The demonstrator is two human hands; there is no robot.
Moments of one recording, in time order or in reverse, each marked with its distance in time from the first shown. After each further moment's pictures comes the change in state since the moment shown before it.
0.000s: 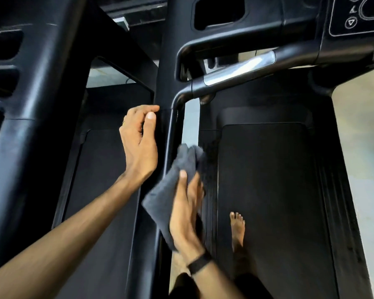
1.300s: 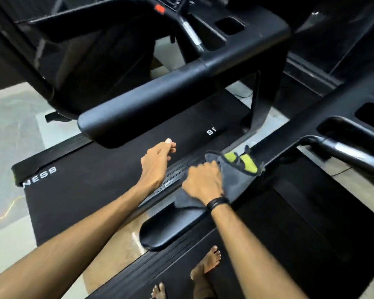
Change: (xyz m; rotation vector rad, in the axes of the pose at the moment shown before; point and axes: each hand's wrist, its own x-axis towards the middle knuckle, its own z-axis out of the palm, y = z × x) left_hand -0.225 -0.001 -0.164 -0.296 0.594 -0.778; right_hand -0.115 0.007 0.052 -1.846 -0.797 -1.067
